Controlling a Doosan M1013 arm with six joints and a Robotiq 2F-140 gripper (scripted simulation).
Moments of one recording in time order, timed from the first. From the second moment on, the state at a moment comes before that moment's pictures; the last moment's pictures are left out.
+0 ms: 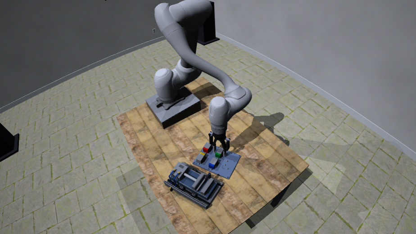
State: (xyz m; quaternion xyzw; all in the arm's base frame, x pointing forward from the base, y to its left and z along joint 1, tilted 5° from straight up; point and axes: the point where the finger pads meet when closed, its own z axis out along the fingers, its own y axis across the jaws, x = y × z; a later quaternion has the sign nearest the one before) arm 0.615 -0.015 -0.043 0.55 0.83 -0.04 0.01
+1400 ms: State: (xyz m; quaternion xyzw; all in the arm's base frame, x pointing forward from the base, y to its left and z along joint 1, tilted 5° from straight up) arm 0.615 -0.014 -0.035 0.55 0.83 -0.04 0.01
